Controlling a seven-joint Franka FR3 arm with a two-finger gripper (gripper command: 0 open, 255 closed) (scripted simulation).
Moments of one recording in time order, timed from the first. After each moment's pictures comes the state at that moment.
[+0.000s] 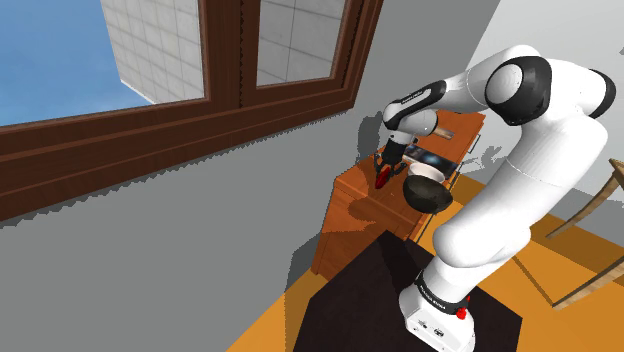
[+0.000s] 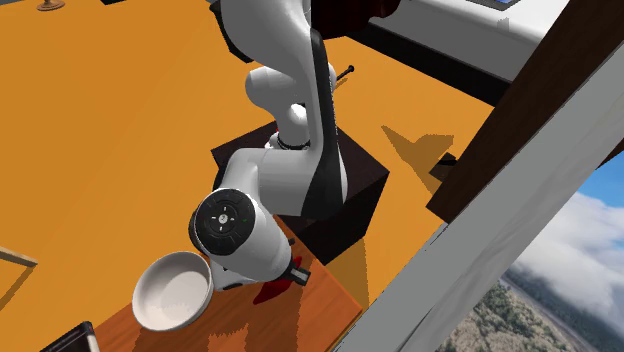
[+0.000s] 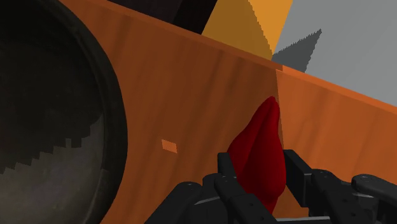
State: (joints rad) arm -0.41 0.00 -0.27 -2.33 0.12 2.19 0.33
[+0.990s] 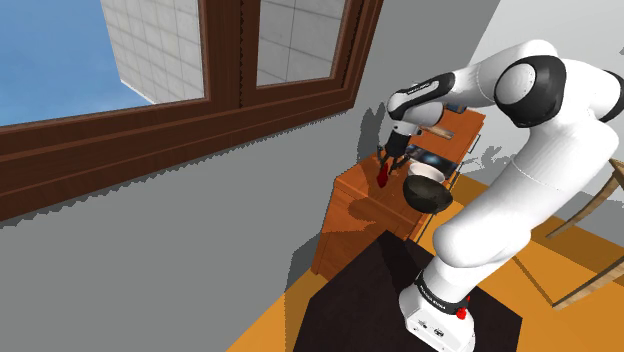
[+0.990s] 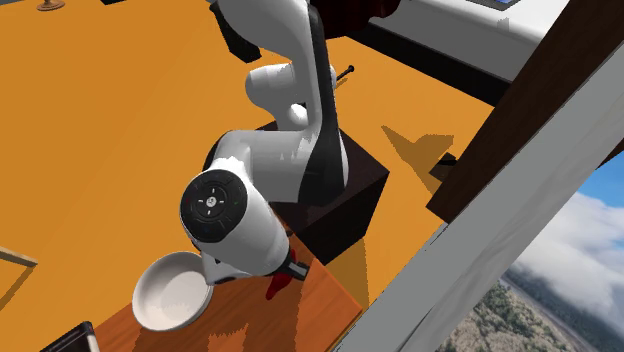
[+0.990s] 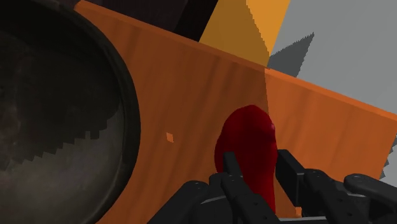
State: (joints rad) arm -0.41 -0.06 -0.27 -2.29 0.09 2.09 0.35
